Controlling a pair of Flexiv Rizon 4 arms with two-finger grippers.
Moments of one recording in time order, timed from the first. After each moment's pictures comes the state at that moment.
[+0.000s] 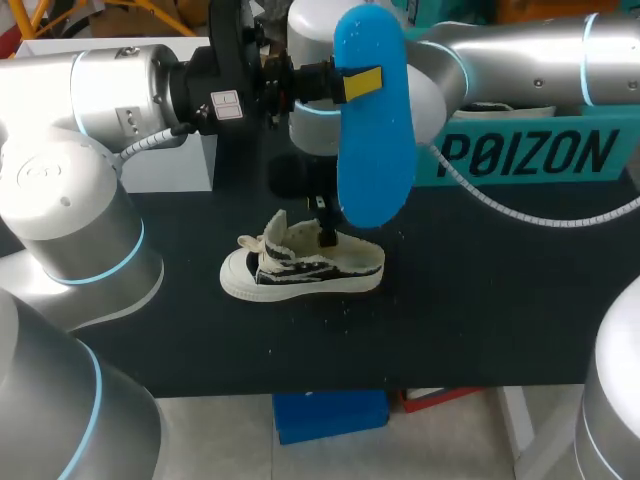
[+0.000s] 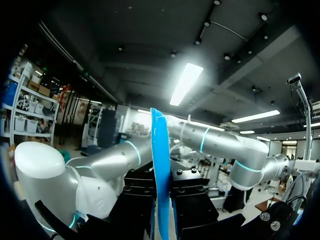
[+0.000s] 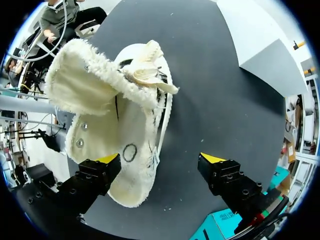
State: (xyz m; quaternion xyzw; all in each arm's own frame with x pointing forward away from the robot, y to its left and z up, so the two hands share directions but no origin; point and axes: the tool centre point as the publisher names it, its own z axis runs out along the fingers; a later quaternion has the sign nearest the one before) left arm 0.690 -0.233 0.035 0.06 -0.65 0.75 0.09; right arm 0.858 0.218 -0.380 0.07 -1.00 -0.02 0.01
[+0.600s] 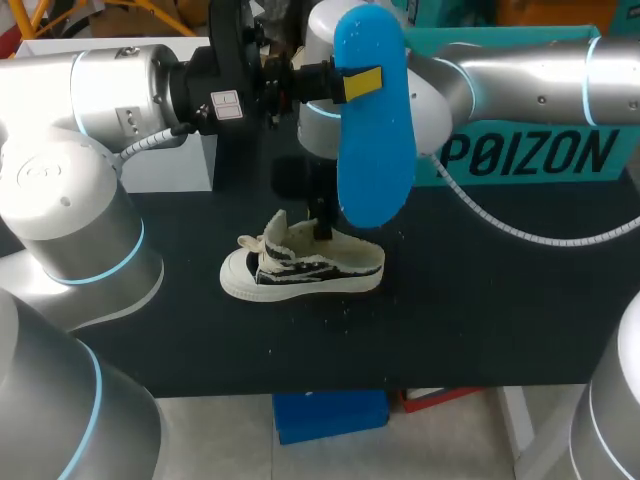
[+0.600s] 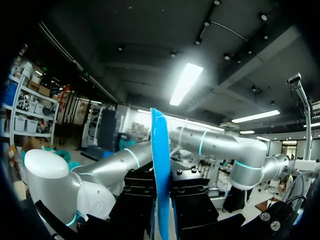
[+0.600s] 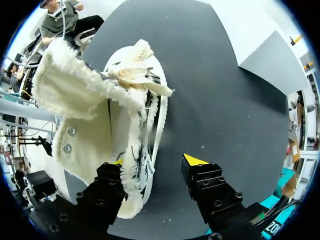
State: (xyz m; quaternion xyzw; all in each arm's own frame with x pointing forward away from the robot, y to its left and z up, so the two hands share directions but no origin) left arm 0.690 -0.233 0.035 0.06 -0.65 0.75 0.09; right arm 0.864 0.222 -0.396 0.06 -1.00 -0.06 0.02
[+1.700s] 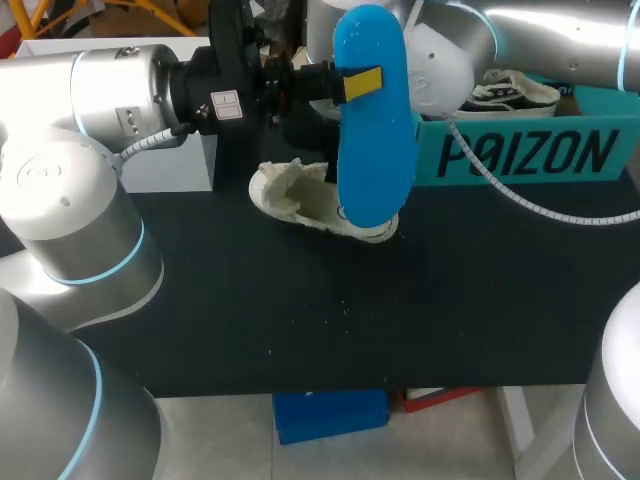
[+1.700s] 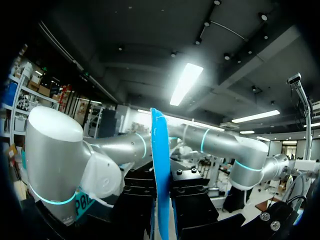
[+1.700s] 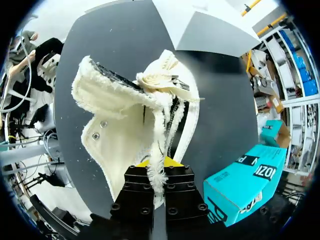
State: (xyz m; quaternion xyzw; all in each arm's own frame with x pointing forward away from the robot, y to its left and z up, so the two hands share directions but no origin) left arm 0.690 -0.233 0.035 0.06 -0.65 0.75 0.09; right arm 0.905 0.190 -0.313 -0.13 -0.99 -0.02 -0.07
